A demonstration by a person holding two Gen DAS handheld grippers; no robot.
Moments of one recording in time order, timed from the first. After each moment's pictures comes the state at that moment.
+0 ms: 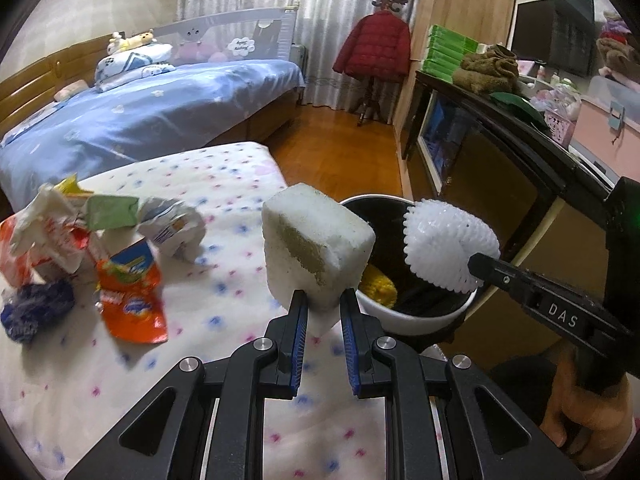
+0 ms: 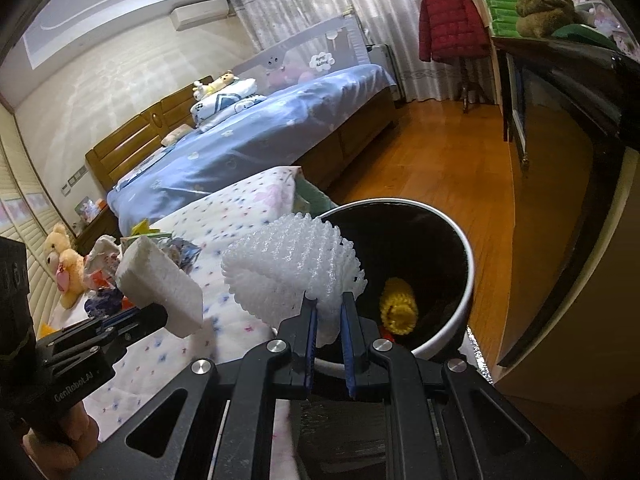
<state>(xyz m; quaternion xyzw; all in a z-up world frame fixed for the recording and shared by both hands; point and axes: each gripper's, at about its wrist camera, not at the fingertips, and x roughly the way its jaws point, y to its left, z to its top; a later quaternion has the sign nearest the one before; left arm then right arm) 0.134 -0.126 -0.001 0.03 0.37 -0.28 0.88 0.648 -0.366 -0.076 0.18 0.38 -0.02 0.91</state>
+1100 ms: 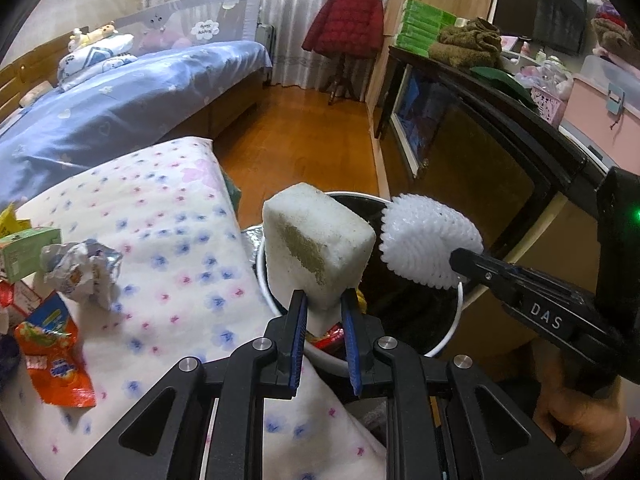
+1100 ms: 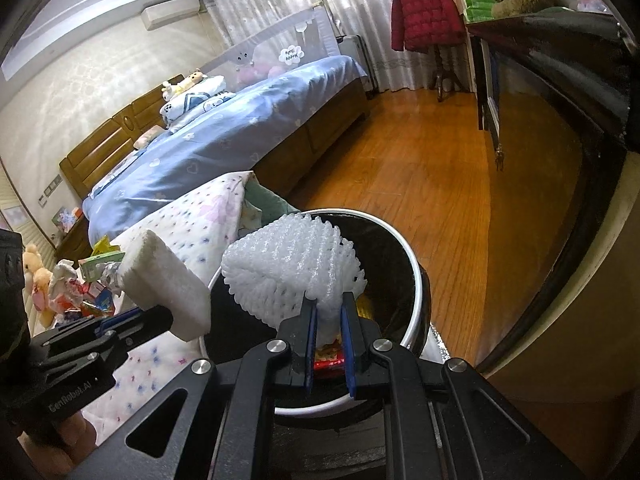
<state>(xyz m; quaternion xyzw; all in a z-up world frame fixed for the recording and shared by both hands) 0.175 -0.207 -0.019 0.05 0.40 -0.32 0.85 0.667 -0.415 -0.090 0.19 0.40 -0.06 0.90</state>
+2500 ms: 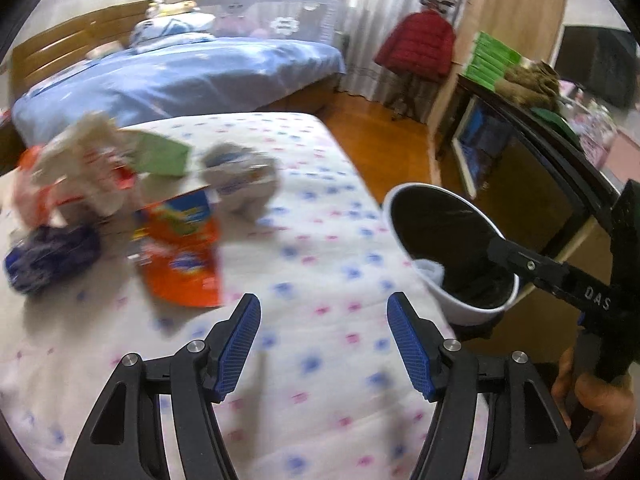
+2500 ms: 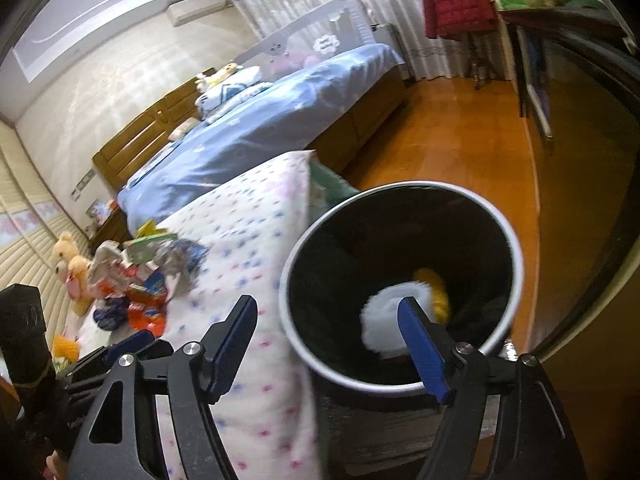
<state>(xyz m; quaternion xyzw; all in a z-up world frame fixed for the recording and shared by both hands) 0.132 -0.085 -0.025 -0.02 0.41 -0.21 0.89 0.675 -0.356 -0.089 0.21 0.40 0.01 0.89</state>
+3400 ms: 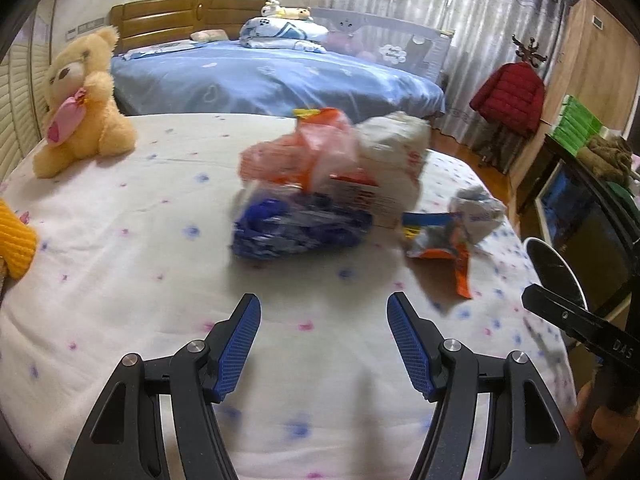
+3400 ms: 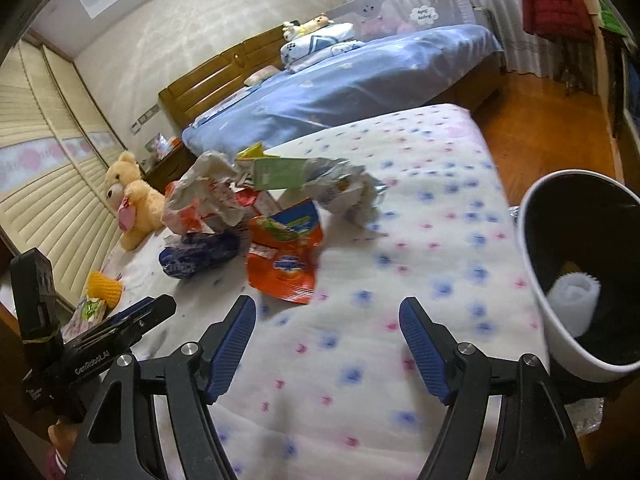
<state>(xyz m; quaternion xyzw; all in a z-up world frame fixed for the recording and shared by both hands) 0.119 0.081 -0.010 -0.07 0.39 -0.08 0.91 0.709 -0.200 -0.096 0.16 0.43 0.15 0.87</state>
